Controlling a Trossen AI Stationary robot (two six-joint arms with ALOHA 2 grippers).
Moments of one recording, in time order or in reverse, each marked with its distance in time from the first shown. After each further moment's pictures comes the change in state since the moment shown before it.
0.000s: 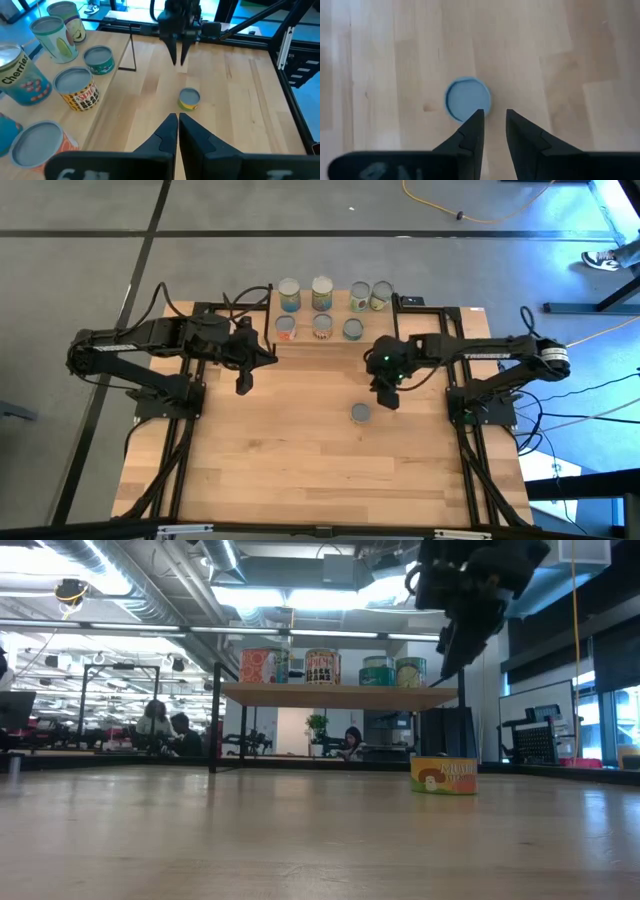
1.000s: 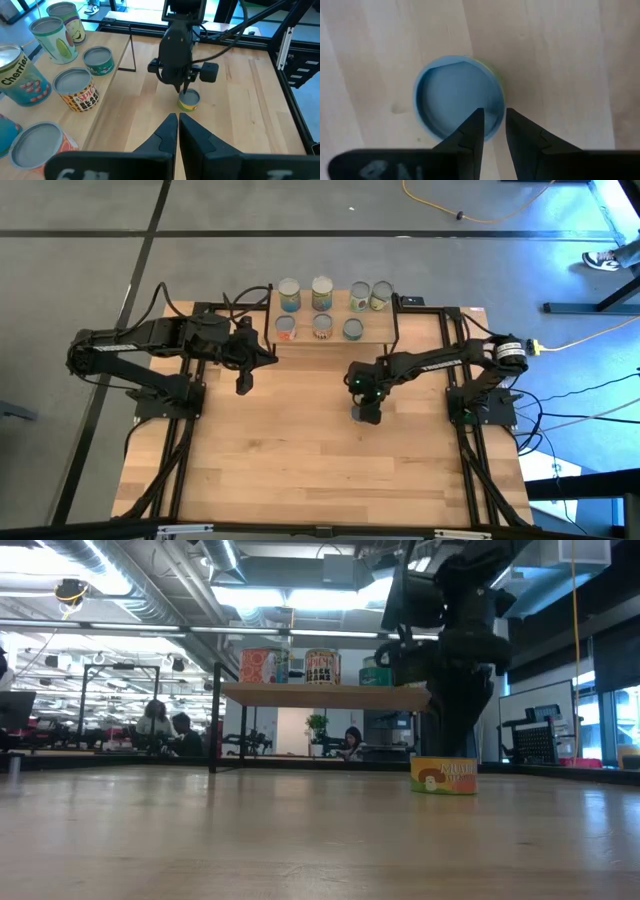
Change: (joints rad) left arm 0.000 0.001 0.000 0.004 0.001 0.001; right arm 0.080 0.348 0.001 0.107 0.018 0.117
